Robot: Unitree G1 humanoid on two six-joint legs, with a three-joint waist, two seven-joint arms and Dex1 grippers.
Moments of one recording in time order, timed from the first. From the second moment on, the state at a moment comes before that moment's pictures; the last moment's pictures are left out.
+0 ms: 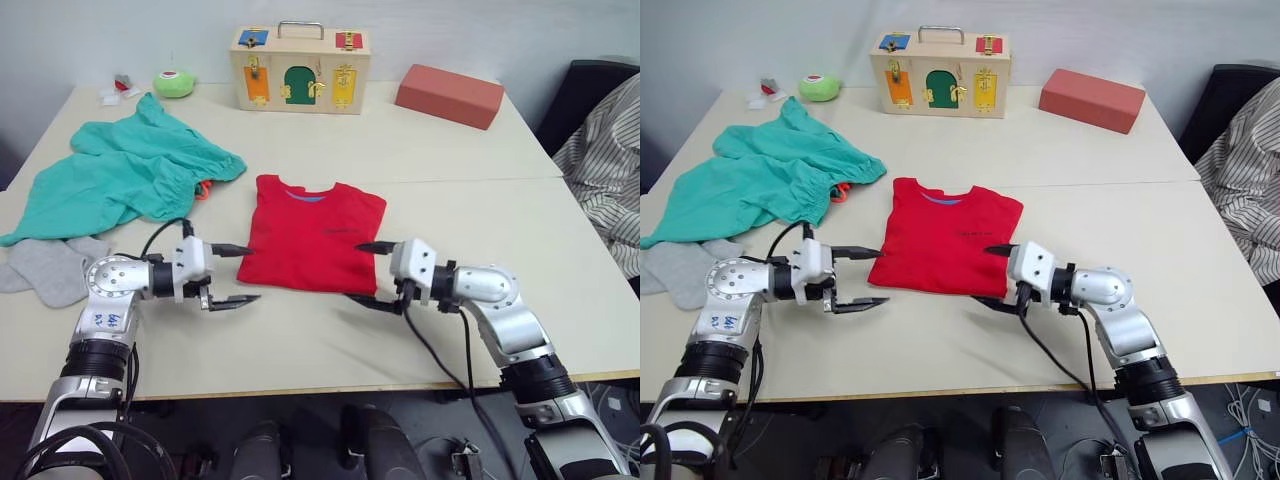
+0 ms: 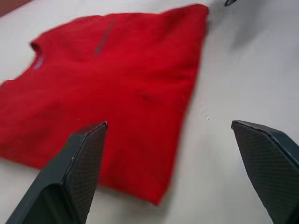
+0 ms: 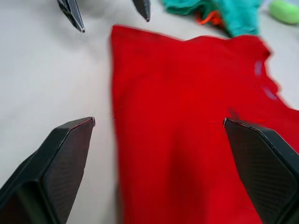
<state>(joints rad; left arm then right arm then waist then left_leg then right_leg) -0.51 0.64 0.01 0.48 -0.21 -0.30 -1.25 -0.45 -0.50 0.20 0.07 0.12 -0.04 1.01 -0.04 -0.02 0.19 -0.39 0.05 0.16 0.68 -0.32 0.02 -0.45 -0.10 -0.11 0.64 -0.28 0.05</state>
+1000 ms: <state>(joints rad) -0.14 0.74 -0.07 -0.03 -0.19 -0.16 -1.14 -0.09 -0.65 0.22 -0.12 0.07 -0.22 0.97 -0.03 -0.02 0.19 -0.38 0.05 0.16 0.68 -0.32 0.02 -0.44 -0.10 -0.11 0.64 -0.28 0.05</state>
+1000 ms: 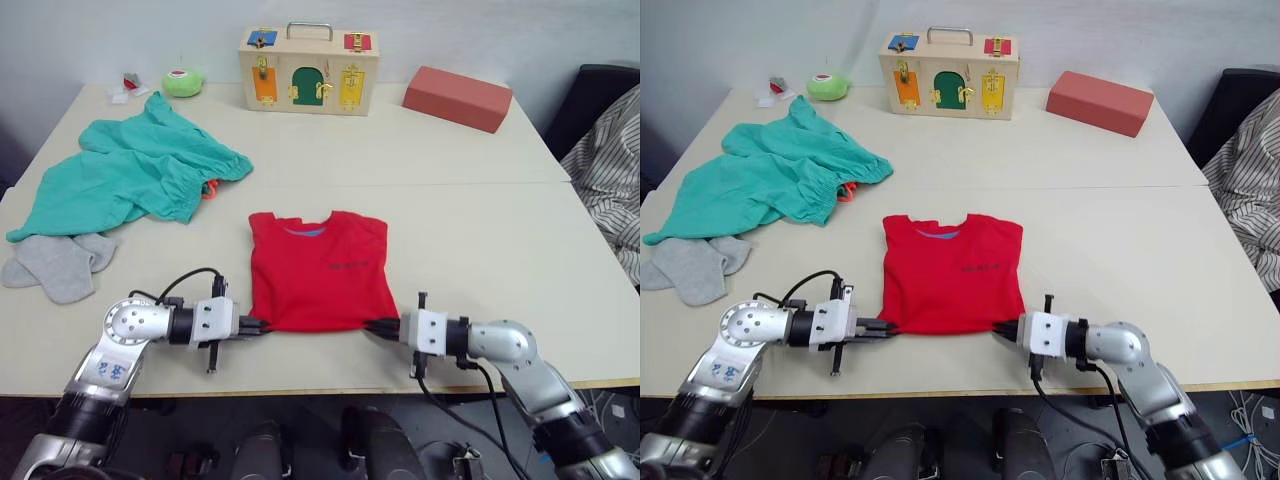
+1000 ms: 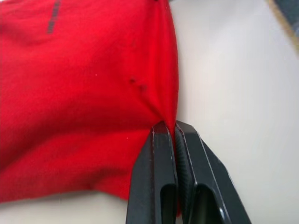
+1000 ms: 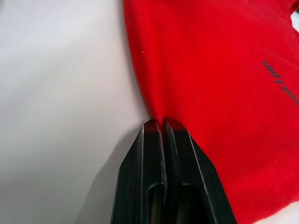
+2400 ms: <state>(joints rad) -0.21 0.56 -0.12 -0.13 -0.29 0.25 -0.87 -0.30 -0.42 0.29 -0.01 0.20 -0.04 0.91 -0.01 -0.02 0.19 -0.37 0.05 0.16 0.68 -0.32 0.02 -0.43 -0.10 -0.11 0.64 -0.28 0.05</state>
